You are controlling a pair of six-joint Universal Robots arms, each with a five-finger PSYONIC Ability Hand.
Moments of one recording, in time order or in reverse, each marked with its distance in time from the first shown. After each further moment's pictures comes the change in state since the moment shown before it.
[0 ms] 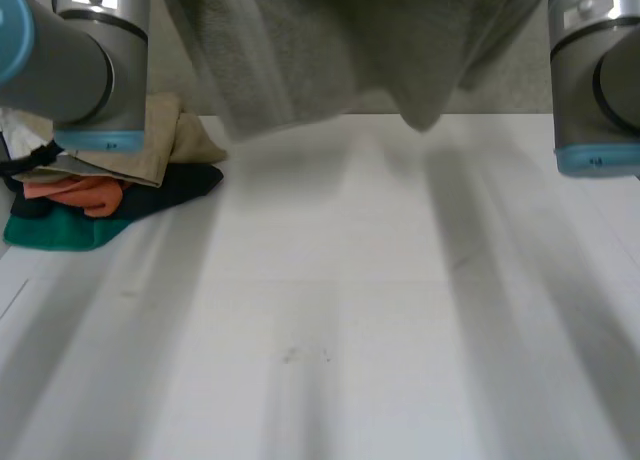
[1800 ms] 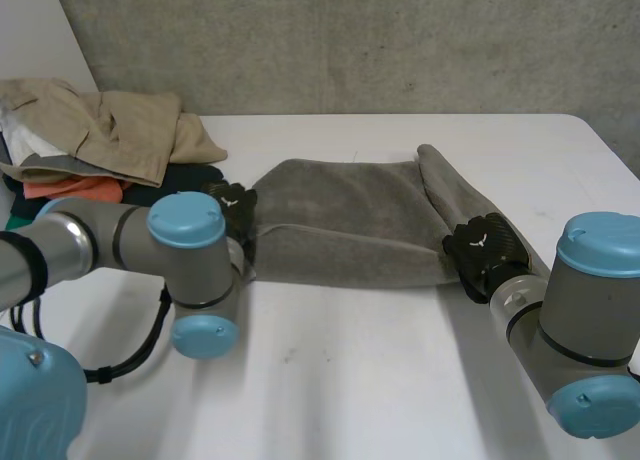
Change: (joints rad) left arm -0.143 -0.357 -0.276 -0.342 -0.335 0.128; right arm -0.001 0.042 0.724 0.212 -0.056 0.125; left_hand -0.671 -0.746 -0.740 -0.760 -0.688; right_hand 0.000 0.000 0.000 0.000 0.000
